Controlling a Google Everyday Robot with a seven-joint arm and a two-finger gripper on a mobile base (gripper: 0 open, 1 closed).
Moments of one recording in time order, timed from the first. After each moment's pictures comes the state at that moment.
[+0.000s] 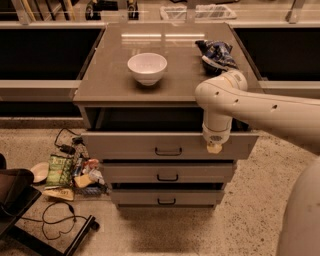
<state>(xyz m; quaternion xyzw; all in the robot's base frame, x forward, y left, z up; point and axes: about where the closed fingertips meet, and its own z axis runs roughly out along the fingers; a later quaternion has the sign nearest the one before) 0.585 -0.195 0.641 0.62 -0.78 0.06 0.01</state>
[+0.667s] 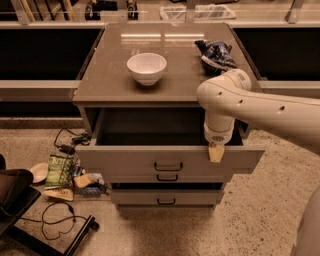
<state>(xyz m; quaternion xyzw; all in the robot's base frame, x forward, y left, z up) 0.578 -0.191 0.653 0.62 -0.78 0.07 0.00</state>
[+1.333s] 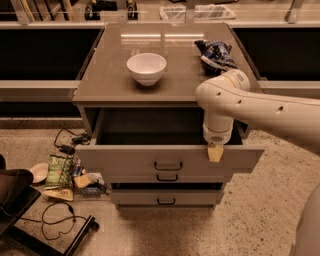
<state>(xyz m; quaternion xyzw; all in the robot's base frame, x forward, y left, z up) 0.577 -0.192 0.652 0.62 -0.78 0.07 0.00</state>
